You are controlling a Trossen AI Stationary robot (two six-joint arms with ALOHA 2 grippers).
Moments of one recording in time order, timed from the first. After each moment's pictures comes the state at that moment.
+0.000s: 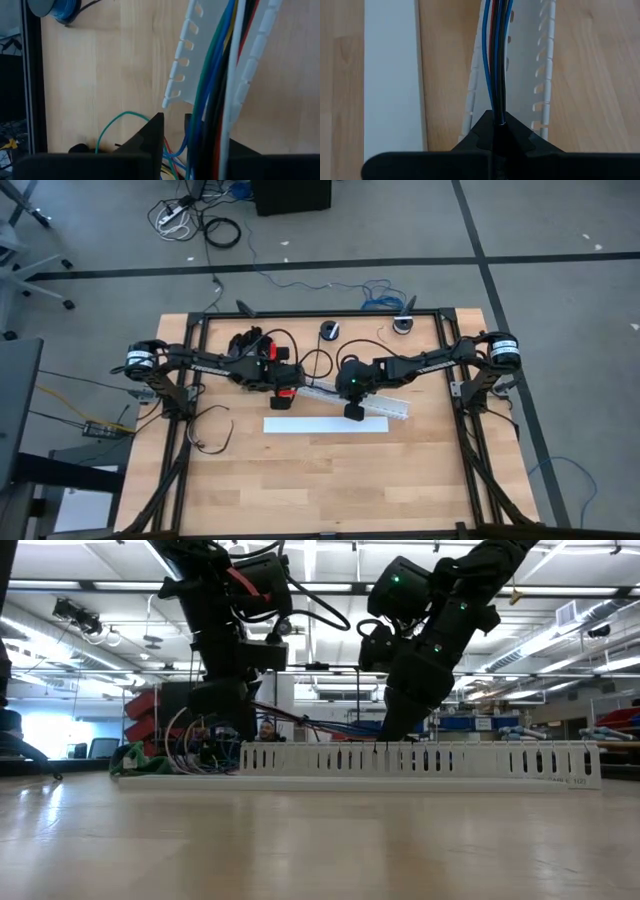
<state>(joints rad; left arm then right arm) 0.08 1.64 1.01 -0.55 -0.43 0.19 -0.08 1.70 0.95 -0.20 0.03 0.06</state>
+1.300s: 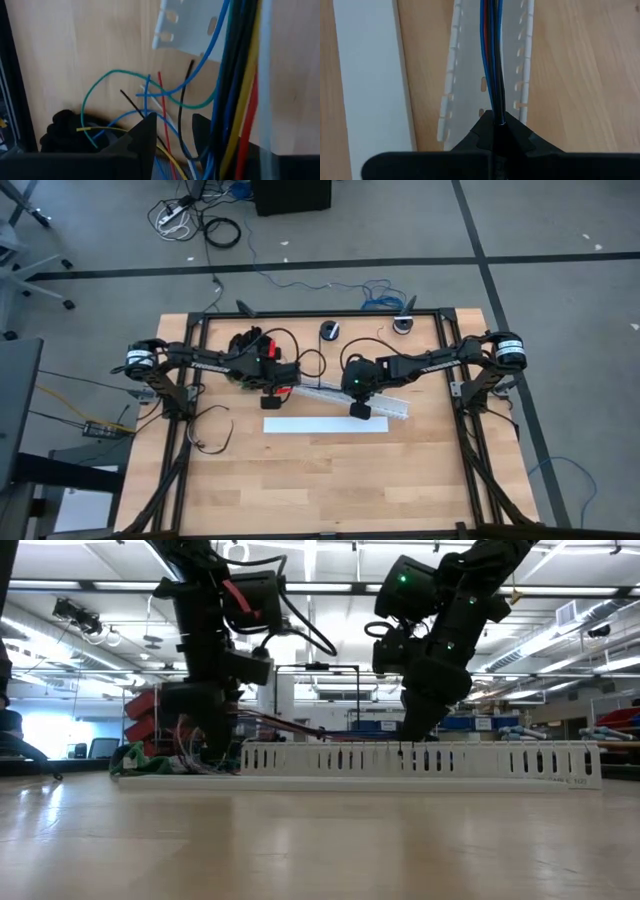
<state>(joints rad) 0.12 1.64 1.01 -0.72 -0.39 0.17 -0.07 1.66 0.95 -0.35 0.09 0.08</state>
